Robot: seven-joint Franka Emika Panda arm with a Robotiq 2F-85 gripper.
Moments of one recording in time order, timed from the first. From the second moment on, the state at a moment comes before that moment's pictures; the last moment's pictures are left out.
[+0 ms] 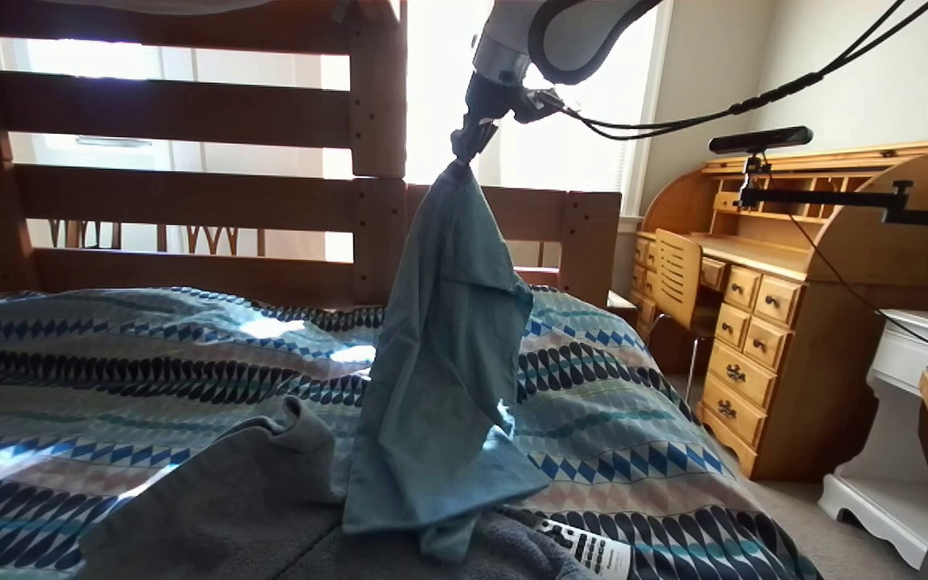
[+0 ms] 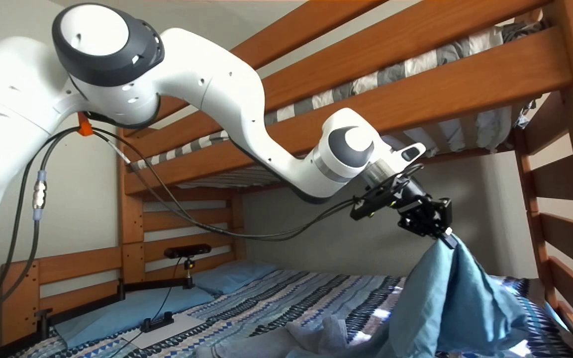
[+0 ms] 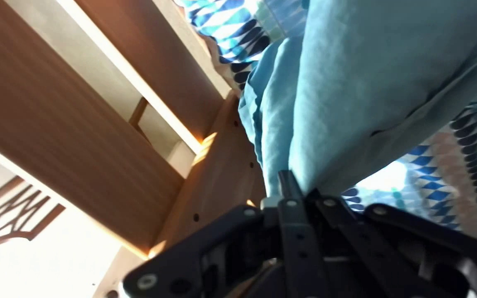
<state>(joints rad) 0.27 0.55 -0.17 -1.57 -0.41 2.65 0.23</state>
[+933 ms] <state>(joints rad) 0.26 0.81 -0.24 -1.32 -0.41 2.38 0.41</state>
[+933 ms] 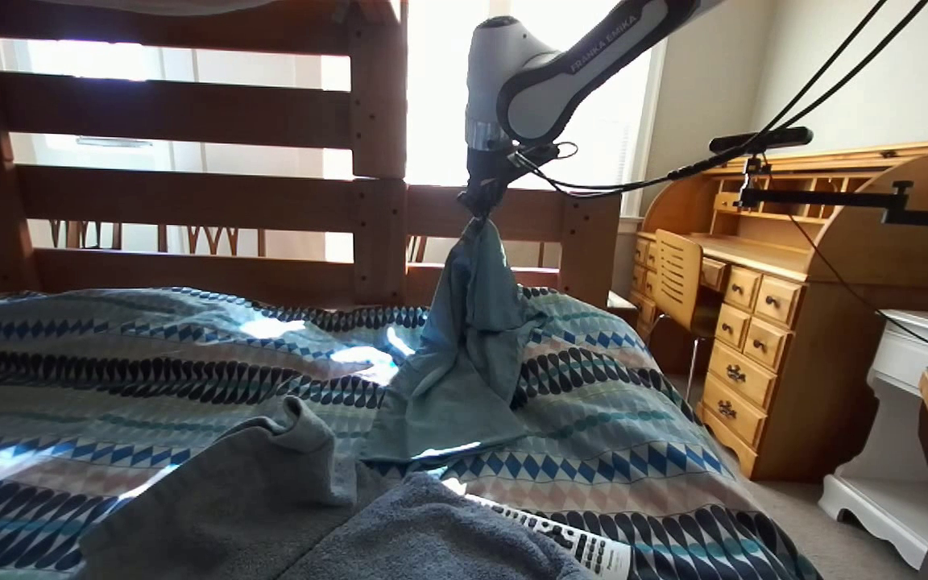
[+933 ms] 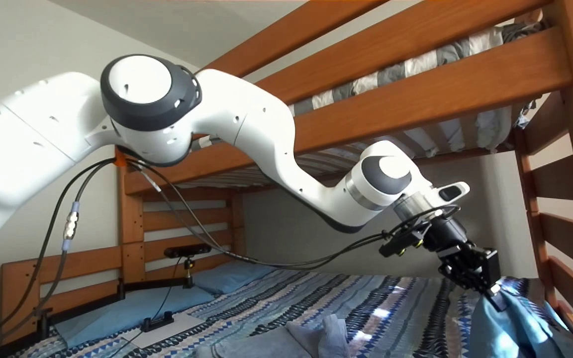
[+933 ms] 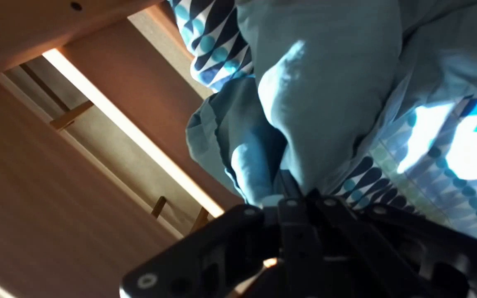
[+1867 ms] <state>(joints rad) 0.23 0.80 0.07 -1.33 -0.23 2.22 0.00</state>
